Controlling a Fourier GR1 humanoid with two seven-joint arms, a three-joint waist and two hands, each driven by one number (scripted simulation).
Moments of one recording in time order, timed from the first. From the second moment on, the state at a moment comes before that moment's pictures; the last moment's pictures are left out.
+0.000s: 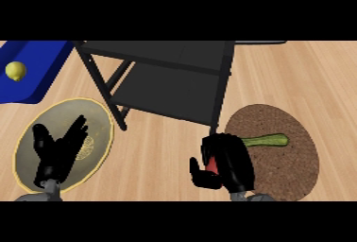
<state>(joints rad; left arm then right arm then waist) -0.01 0.23 0.02 -1.40 0.17 0.04 0.29 -0.10 -0.04 0.53 -1.63 0.94 -0.13 0.47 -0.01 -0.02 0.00</state>
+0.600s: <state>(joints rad) -0.03 0.23 0.02 -1.38 0.16 0.04 0.30 -0.52 -0.01 0.69 -1.92 1.10 -0.07 1.10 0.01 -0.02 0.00</state>
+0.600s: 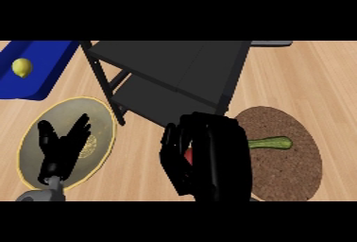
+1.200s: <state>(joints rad) -0.05 0.22 0.02 -1.37 0.16 0.03 0.31 -1.01 -0.01 0.46 -1.79 0.99 0.04 1.22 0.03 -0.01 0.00</state>
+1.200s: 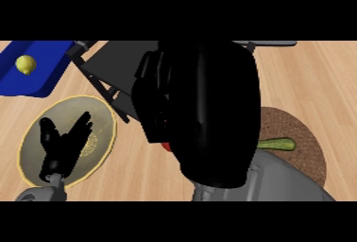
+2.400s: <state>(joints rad) -0.01 0.21 0.03 -1.41 0.15 0.02 0.28 -1.31 -0.01 0.21 -1.20 0.89 0.04 1.05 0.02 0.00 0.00</state>
